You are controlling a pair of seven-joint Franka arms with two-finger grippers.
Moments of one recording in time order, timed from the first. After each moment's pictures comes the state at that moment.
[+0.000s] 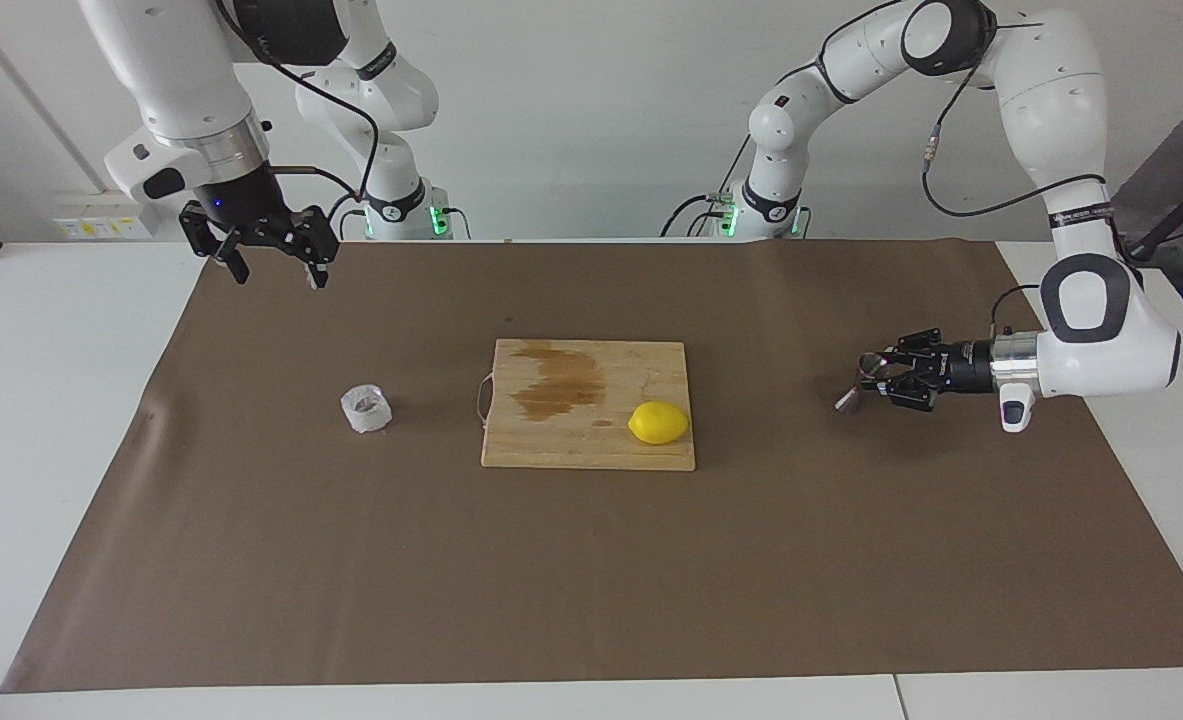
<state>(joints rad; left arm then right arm) 0.76 0.59 -0.62 -1.60 -0.34 1.50 -0.86 -0.01 -0.04 0.06 -1.65 -0.02 1.65 0.13</state>
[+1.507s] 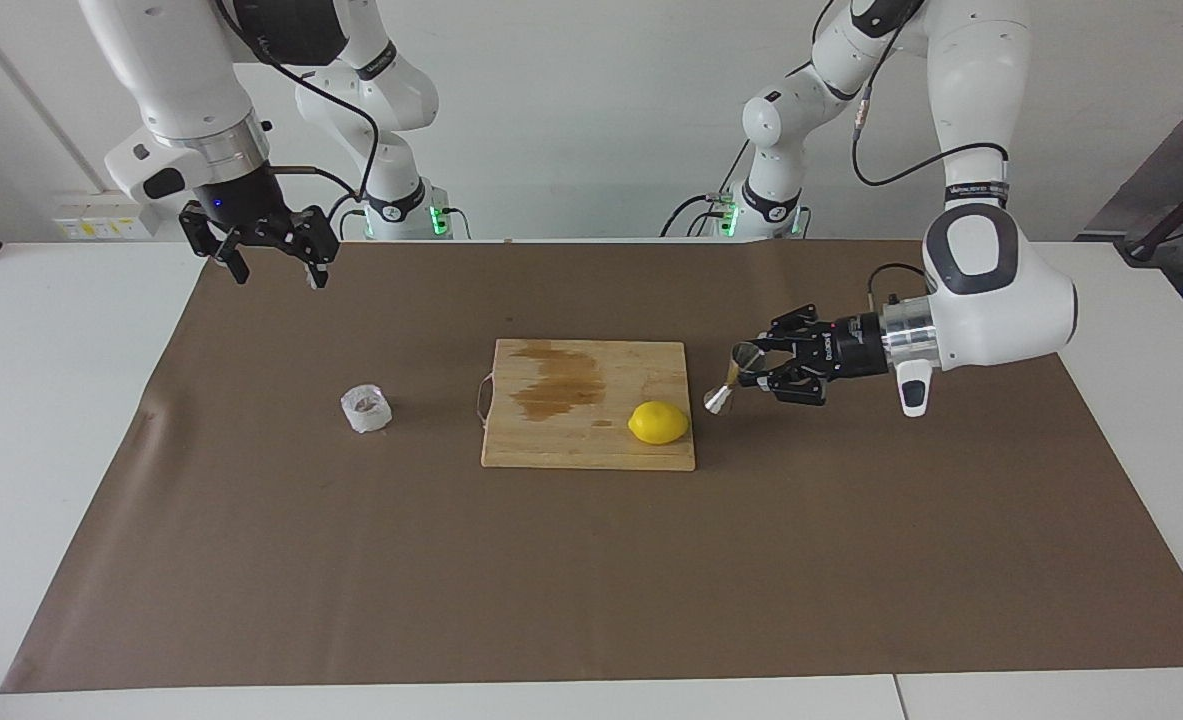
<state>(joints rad) 0.50 0.39 -0.74 -1.70 -0.81 1.86 -1.26 -0.01 -0.04 0.06 -1.65 -0.02 1.65 0.13</state>
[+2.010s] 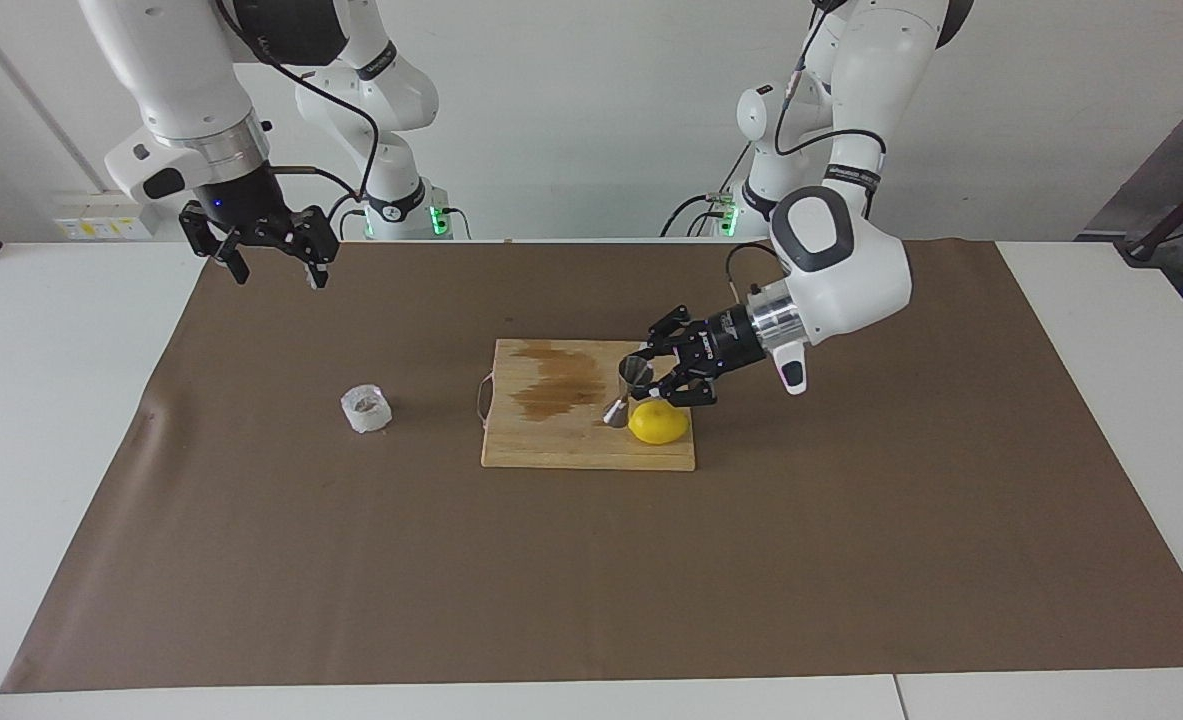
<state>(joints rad) 0.23 0.29 -0.74 -1.92 -1.16 2.36 -1.33 -0.01 -0.04 0.06 -1.65 -0.02 1.65 0.13</state>
